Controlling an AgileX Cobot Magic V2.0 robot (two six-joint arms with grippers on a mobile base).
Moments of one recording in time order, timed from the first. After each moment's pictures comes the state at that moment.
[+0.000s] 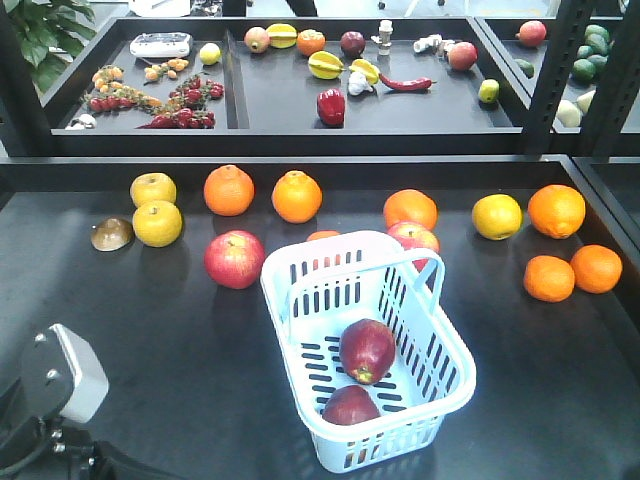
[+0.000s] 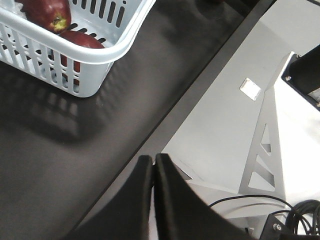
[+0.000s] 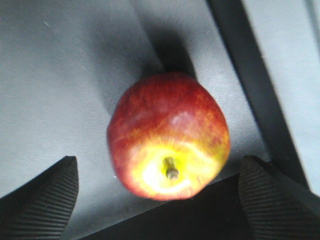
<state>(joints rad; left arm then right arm) -0.46 0.91 -0.51 -0.88 0.76 0.78 -0.54 1.85 -0.96 -0.08 0.86 -0.05</state>
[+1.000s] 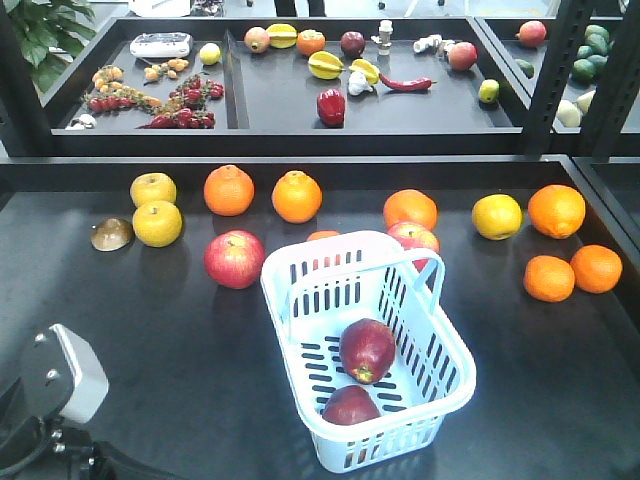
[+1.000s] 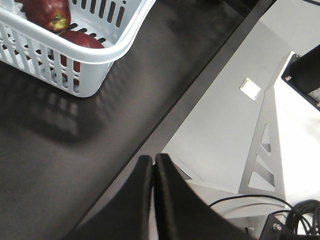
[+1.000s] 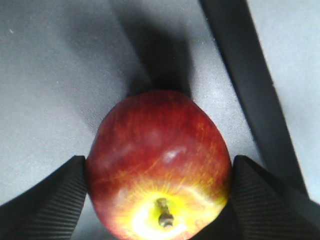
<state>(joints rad) -0.46 0.91 -0.51 -0.88 0.76 0.78 -0.54 1.92 -0.96 -0.12 0.79 -0.03</state>
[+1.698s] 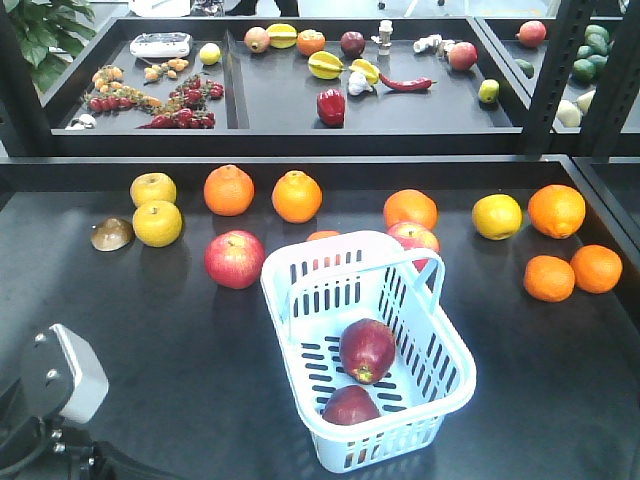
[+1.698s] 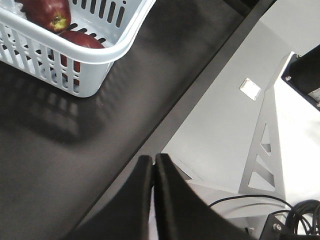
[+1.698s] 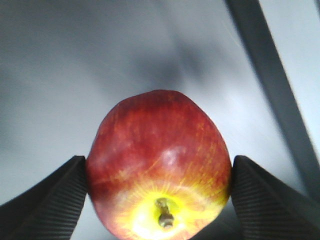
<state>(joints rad) -0.46 0.91 -0.51 -0.88 0.76 0.78 -0.55 1.74 -1.02 0.24 0.84 -0.28</state>
